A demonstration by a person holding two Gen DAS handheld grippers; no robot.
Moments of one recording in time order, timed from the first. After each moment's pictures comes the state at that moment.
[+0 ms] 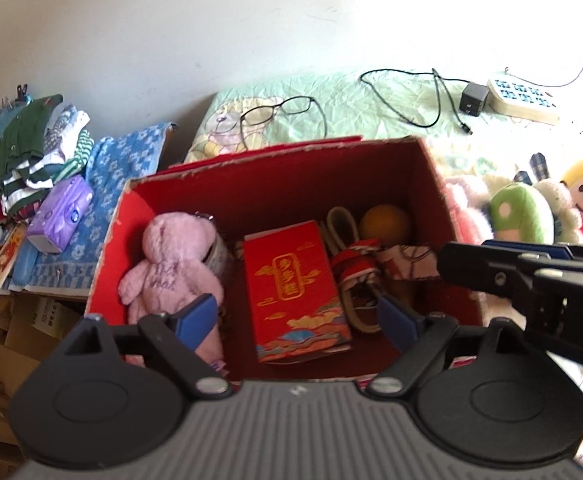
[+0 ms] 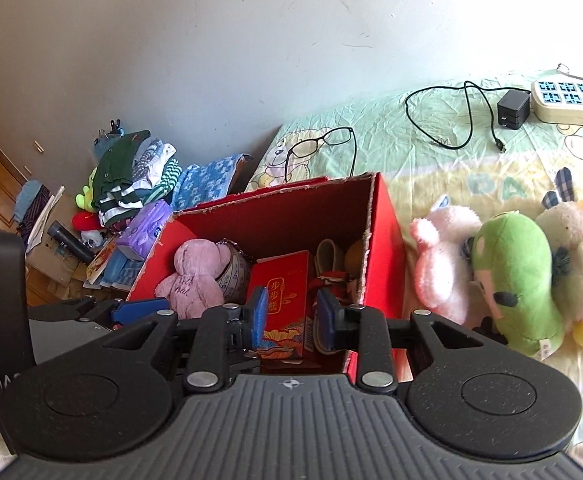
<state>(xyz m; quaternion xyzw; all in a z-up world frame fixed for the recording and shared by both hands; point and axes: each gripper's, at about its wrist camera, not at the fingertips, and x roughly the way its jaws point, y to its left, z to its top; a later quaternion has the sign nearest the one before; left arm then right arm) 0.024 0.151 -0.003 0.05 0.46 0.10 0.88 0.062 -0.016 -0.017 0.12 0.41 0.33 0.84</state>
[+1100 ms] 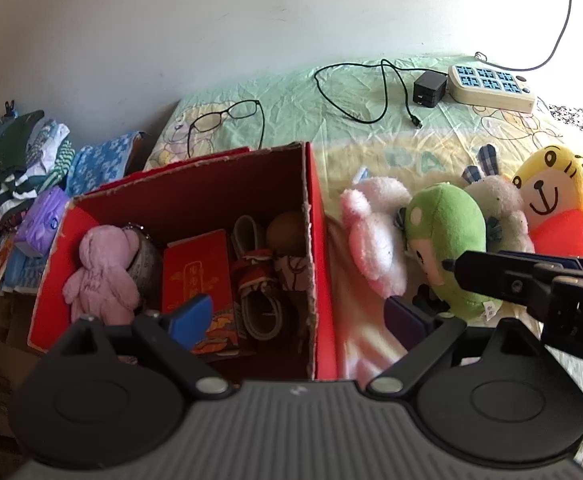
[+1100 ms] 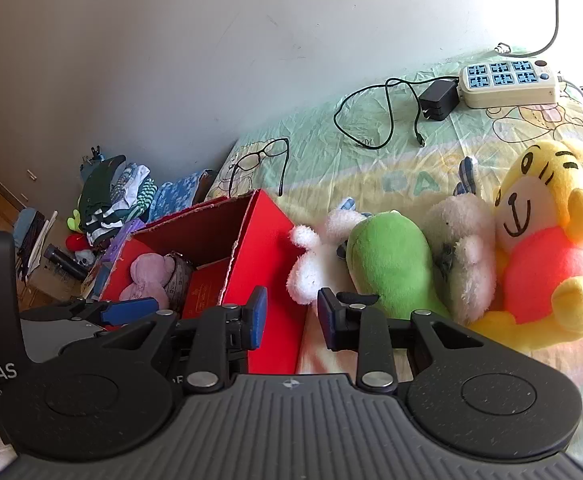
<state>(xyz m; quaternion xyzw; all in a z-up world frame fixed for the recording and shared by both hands) 0.046 0.049 -0.012 0.06 0.48 0.11 0.87 0.093 -0.118 -0.037 0.15 0.43 0.32 0.83</state>
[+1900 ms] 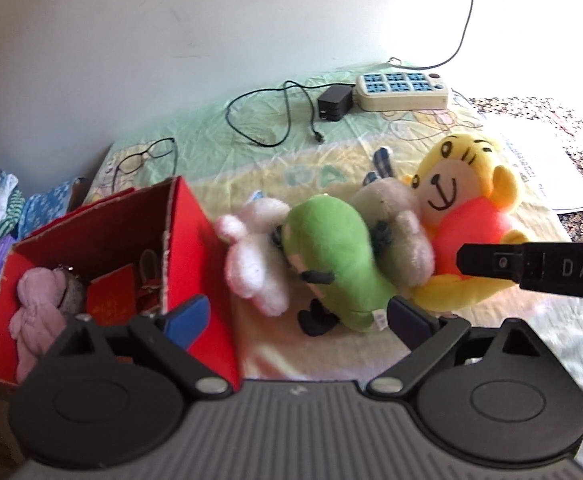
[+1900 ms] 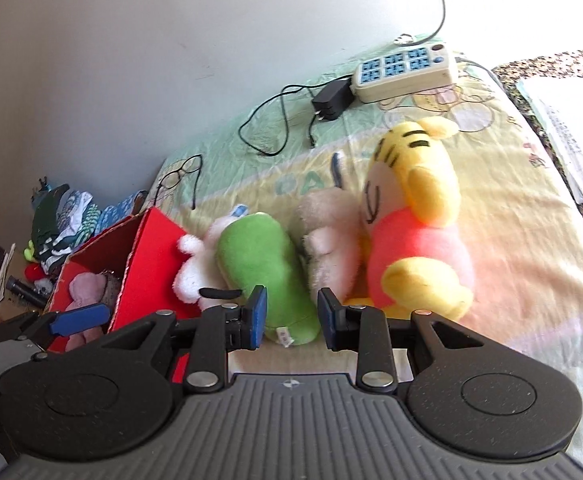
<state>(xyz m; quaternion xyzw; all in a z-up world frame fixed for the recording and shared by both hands) 0.044 -0.032 -0.025 0.08 0.44 0.01 0.89 0.103 -0.210 -0.060 0.18 0.44 0.23 0.85</state>
